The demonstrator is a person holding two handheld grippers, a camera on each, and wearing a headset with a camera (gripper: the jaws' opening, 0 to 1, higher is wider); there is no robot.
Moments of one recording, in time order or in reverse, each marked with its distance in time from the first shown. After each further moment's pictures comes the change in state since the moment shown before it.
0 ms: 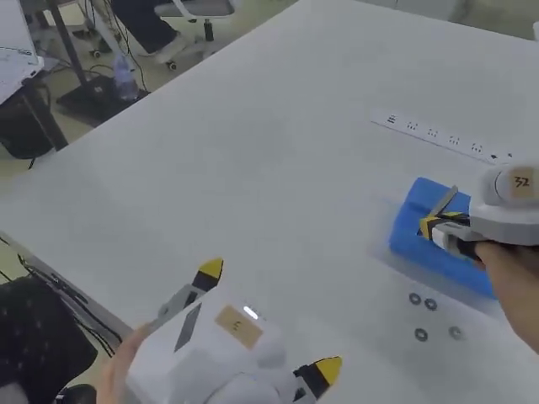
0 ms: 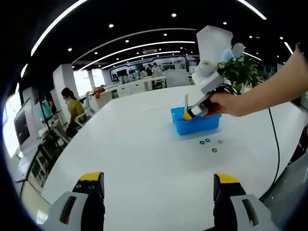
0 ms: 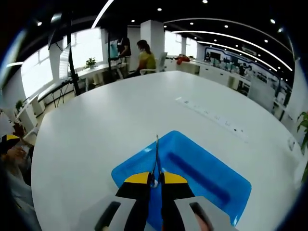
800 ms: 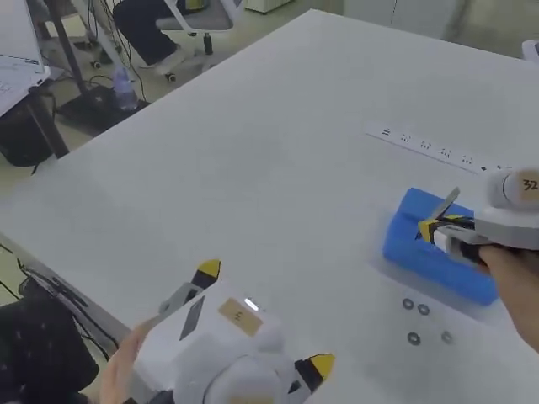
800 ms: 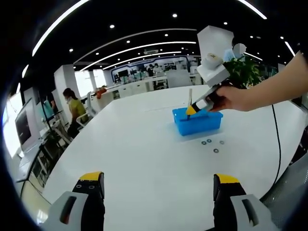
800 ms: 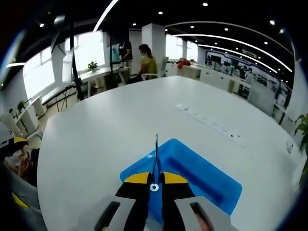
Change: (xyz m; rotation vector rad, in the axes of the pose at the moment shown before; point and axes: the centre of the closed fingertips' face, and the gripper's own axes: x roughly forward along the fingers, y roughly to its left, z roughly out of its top) left arm -0.001 0.003 0.001 -0.001 -0.004 0.013; right arm -0.026 0.001 0.020 -0.011 -0.047 0.019
